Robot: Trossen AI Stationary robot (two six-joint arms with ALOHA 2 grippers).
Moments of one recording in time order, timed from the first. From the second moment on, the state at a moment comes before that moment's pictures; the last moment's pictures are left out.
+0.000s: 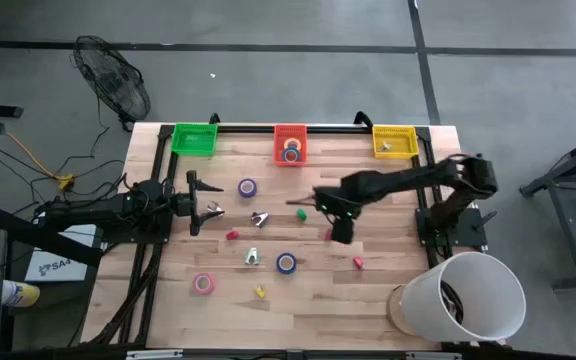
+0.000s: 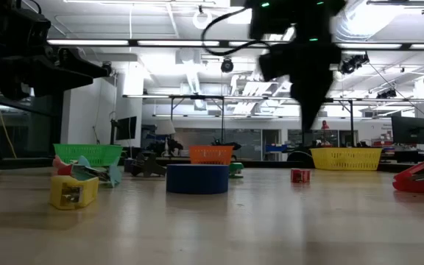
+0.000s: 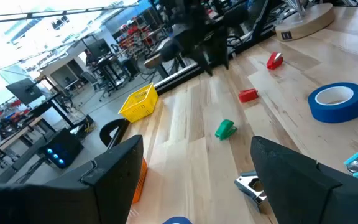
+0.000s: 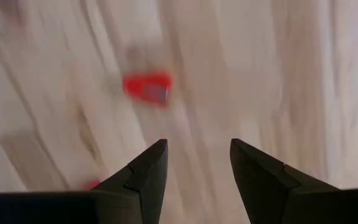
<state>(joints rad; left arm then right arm) 0.11 0.08 0.01 0.01 0.01 0.53 -0.02 1.67 1.20 -0.98 -0.01 0.28</state>
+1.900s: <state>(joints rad) 0.11 0.08 0.01 0.01 0.01 0.53 0.34 1.71 0.94 -0.74 -0.22 1.46</state>
